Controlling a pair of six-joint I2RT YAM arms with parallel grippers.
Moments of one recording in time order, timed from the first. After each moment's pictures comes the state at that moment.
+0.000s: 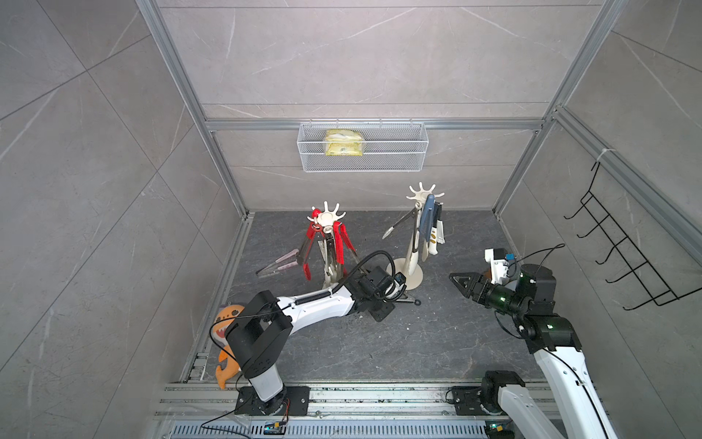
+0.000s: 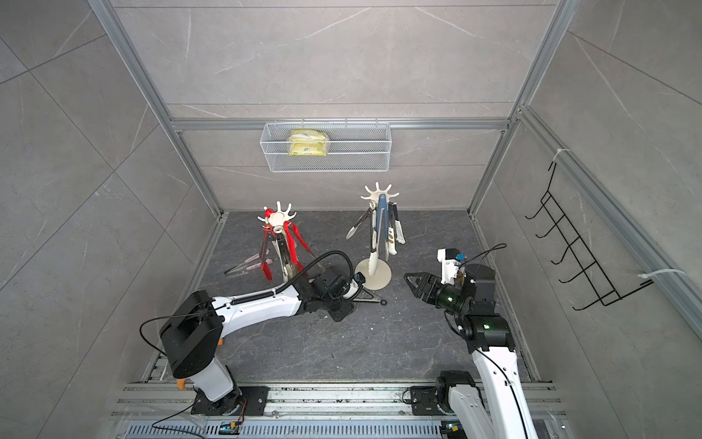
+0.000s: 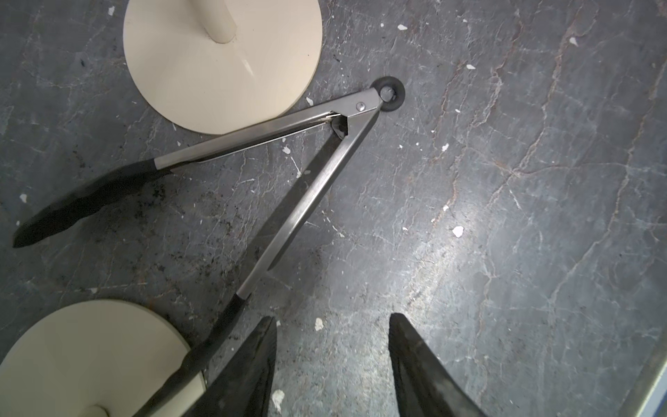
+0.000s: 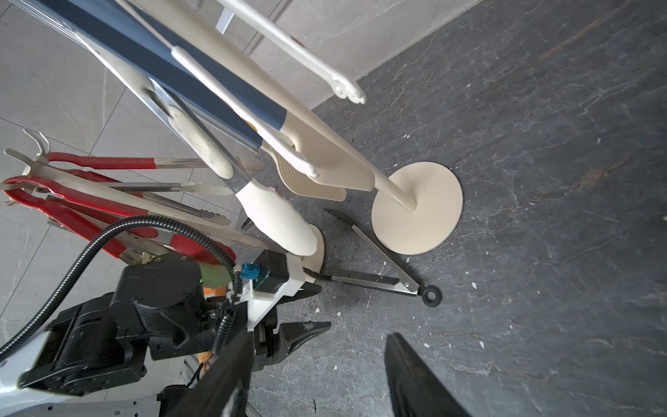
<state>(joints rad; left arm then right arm) -0.93 1.72 1.13 -0.44 0.05 0.08 -0.04 0.73 0.77 -0.55 -0.68 0.49</state>
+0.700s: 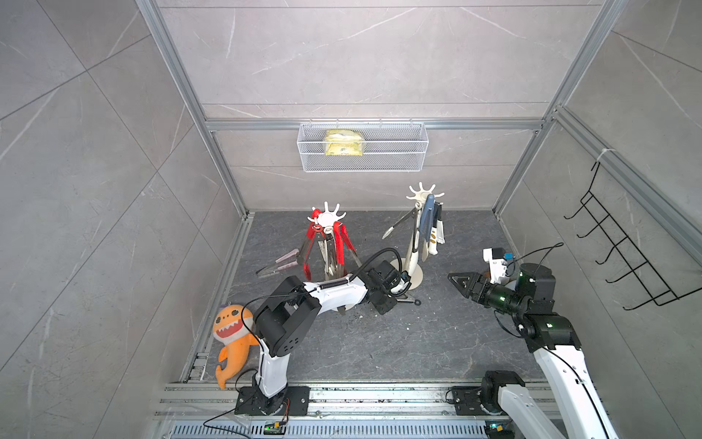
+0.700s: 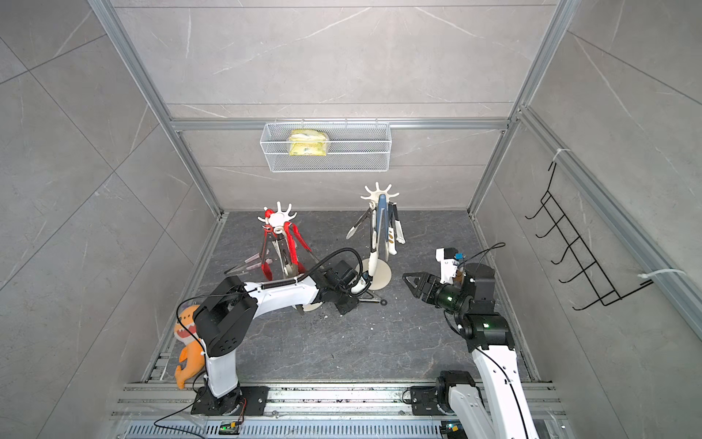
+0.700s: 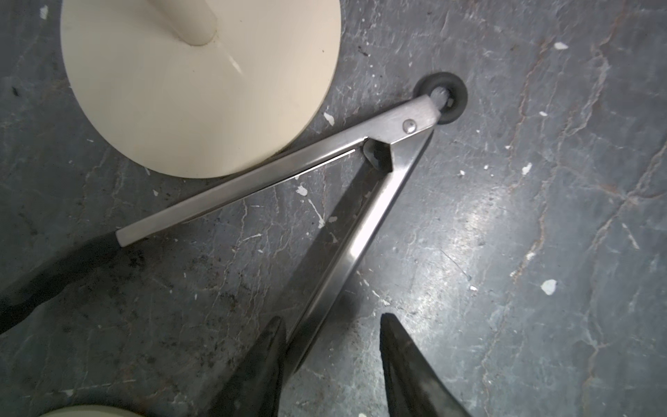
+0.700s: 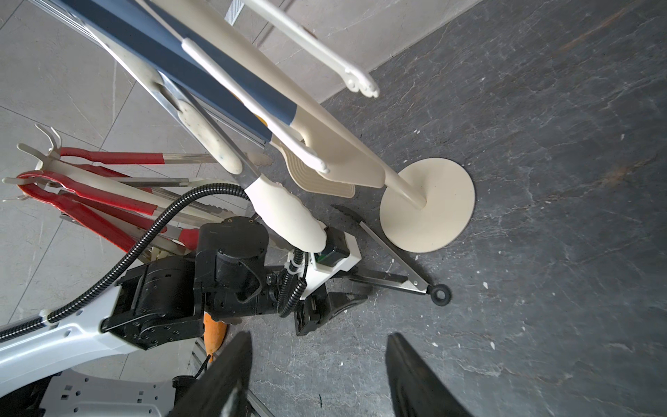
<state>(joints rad) -0.89 1.92 1.26 -0.43 0.06 0.19 -0.03 0.74 0.77 -0.54 -0.71 0.50</state>
